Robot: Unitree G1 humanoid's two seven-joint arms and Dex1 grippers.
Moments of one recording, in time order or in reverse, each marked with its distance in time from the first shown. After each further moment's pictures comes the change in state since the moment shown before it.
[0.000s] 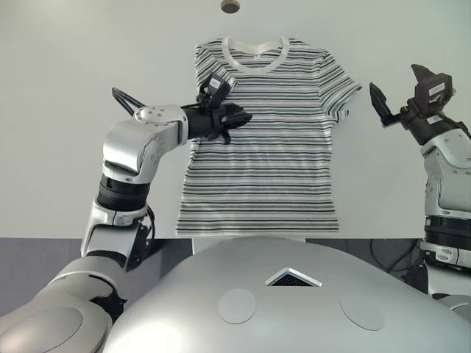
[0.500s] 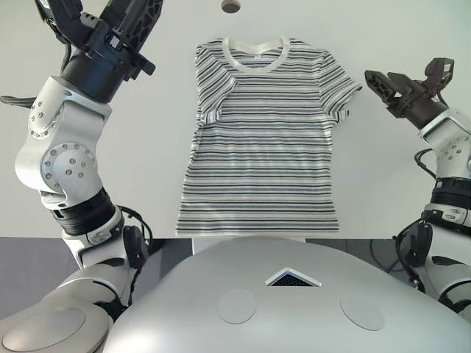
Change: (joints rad) left arm 0.055 -0.069 0.569 -0.121 -0.314 -0.334 0.158; right arm -0.295 0.021 -0.123 0.272 0.418 0.628 0.157
